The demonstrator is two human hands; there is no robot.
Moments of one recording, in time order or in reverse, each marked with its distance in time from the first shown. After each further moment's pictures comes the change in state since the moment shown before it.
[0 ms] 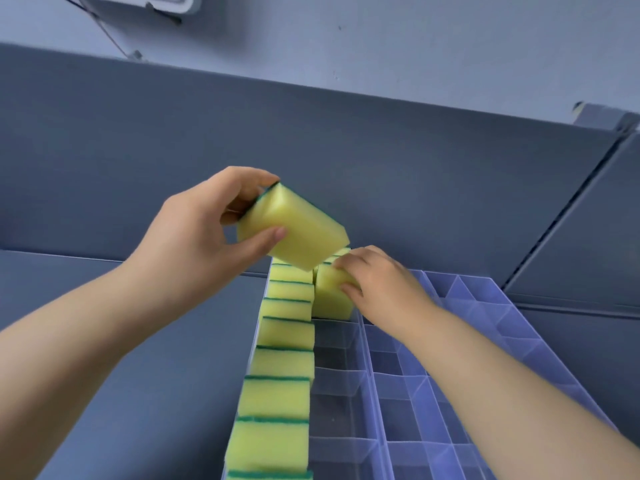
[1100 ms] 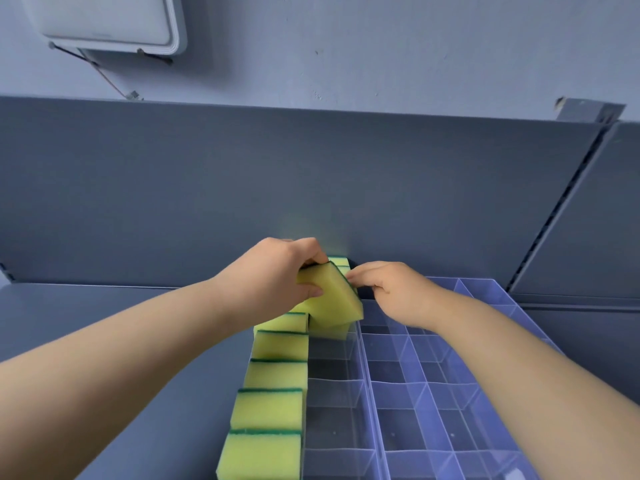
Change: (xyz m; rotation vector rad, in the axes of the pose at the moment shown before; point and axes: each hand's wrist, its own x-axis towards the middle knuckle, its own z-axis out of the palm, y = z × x) left_hand 0.019 0.002 0.061 0.345 -0.489 -0.015; right_hand 0.004 0.043 -0.003 0.335 -0.241 0.083
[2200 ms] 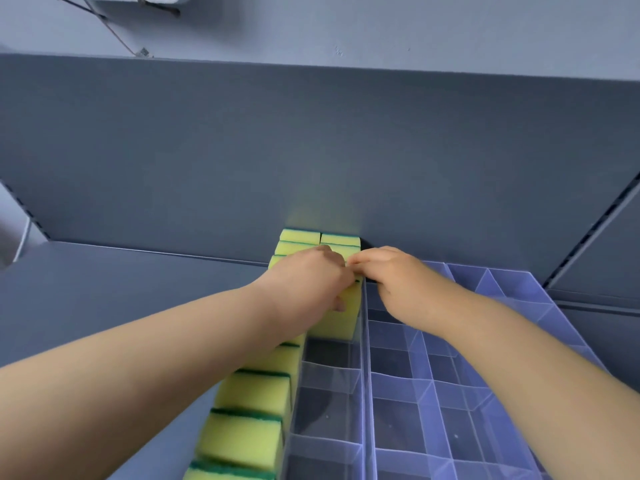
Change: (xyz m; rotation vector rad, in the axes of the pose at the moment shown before) left_hand 0.015 0.019 0.045 0.432 -0.211 0.114; right_hand -0.003 -0.004 0.003 -0.168 -0.027 -0.176
